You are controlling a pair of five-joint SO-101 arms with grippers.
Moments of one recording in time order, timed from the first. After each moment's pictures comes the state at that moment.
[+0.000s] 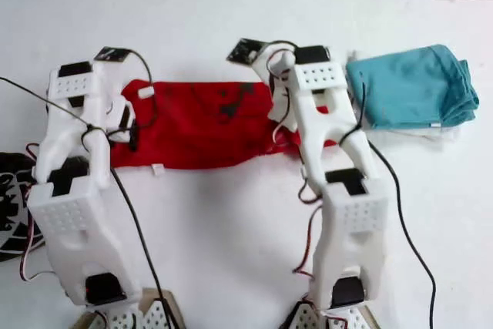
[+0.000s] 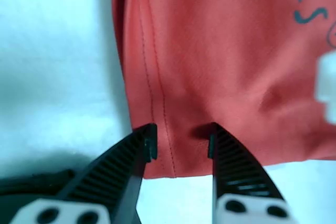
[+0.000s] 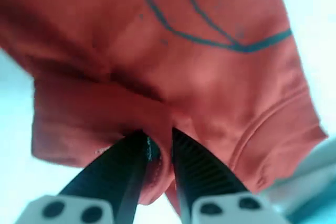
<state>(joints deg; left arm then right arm) -19.3 29.4 -8.3 79.7 -15.4 -13.7 36.2 -29.6 85.5 50.5</state>
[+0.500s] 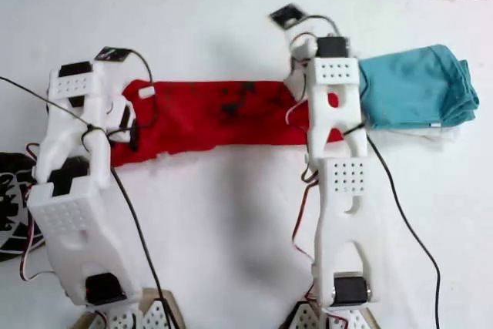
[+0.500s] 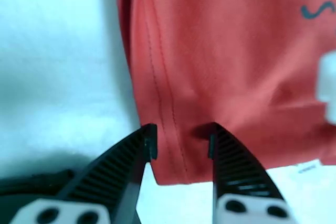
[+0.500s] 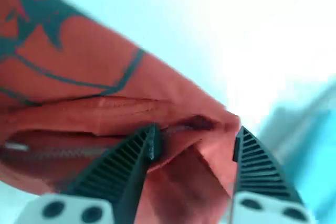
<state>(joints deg) -19.3 29.4 -8.3 79.7 -15.4 -6.4 65.9 -82.0 95.6 29.1</state>
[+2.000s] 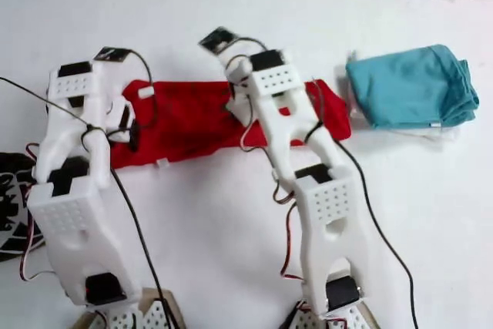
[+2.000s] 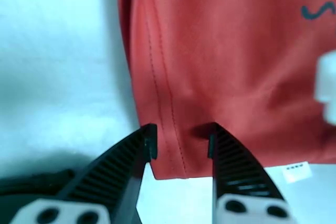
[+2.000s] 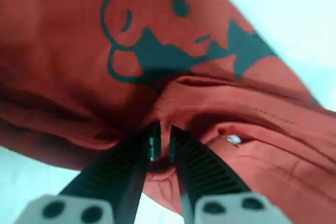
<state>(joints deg) -19.3 29.4 -8.3 79.7 -15.4 -23.4 44.3 -36.2 79.8 27.5</state>
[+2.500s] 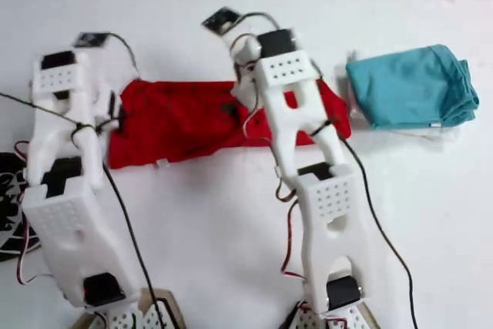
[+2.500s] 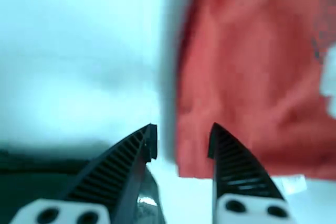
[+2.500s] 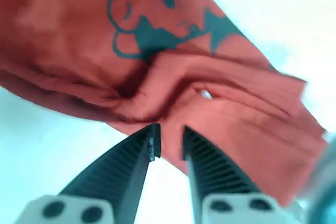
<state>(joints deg) -23.3 29.4 -19.4 83.5 -9.5 -20.7 43.2 -57.3 99.8 27.5</state>
